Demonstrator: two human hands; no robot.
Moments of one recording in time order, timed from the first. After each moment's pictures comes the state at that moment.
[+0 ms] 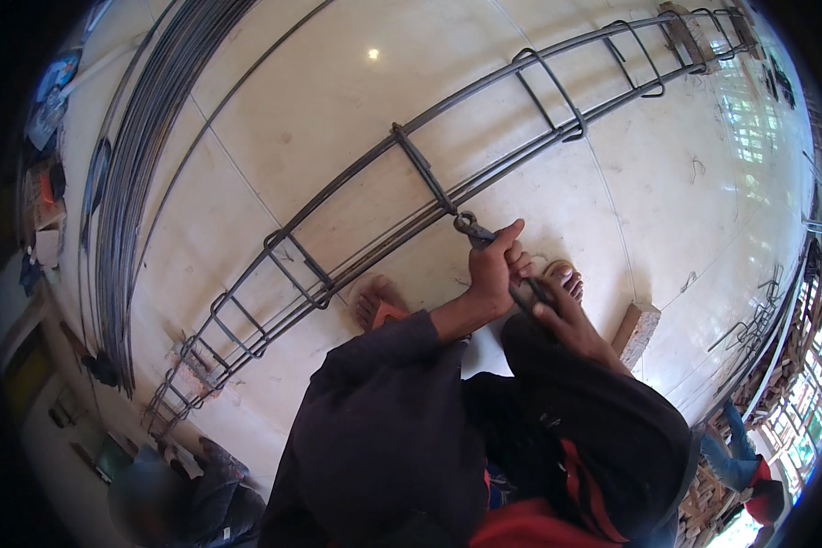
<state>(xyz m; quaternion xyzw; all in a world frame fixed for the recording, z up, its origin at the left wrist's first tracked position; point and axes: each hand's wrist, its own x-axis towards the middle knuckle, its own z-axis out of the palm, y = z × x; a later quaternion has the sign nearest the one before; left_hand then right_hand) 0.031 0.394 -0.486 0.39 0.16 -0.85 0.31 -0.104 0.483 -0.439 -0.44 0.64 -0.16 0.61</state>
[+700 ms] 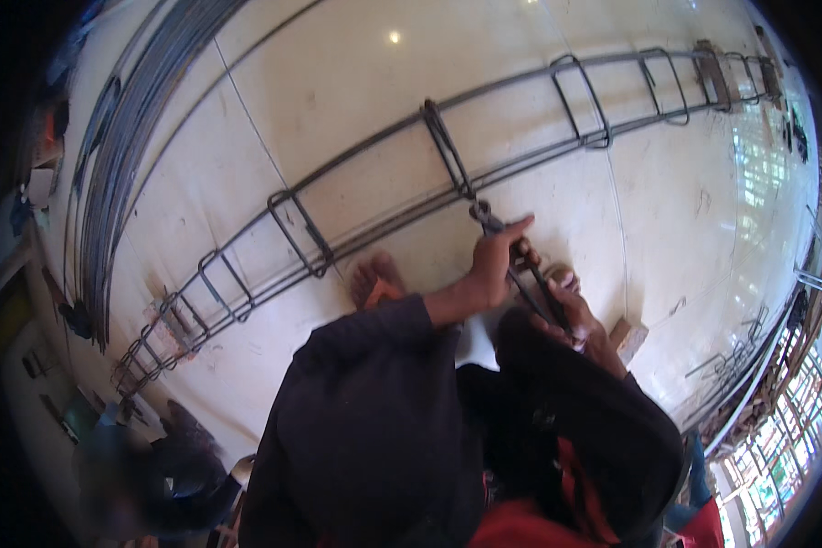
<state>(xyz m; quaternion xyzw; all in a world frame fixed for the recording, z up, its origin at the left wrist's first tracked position) 0.039 0.381 -0.490 0.44 0.15 -0.84 0.29 -0.126 0.479 -0.474 0.01 0.37 -0.22 0.90</state>
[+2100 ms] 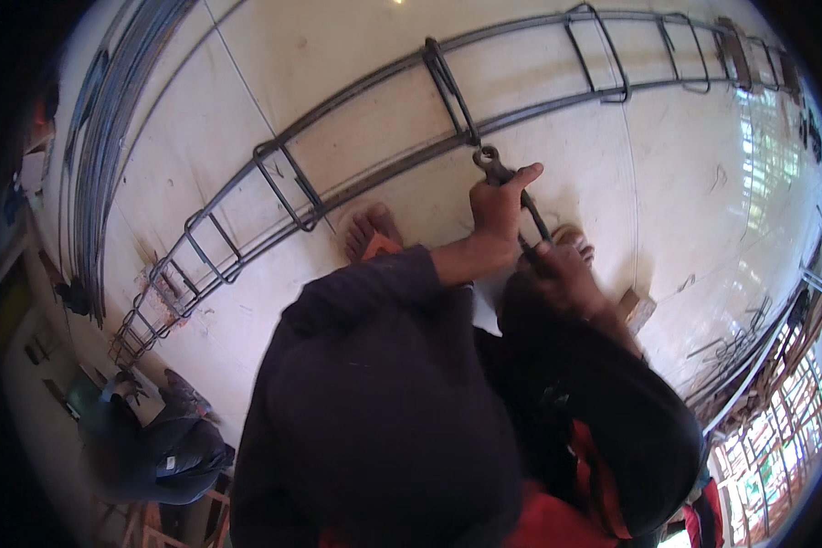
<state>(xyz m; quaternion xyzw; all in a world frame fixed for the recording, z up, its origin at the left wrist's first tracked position) 0.023 0.393 -0.496 0.58 0.01 -0.74 0.34 -0.098 0.498 -0.469 -0.47 0.68 -0.06 0.55</state>
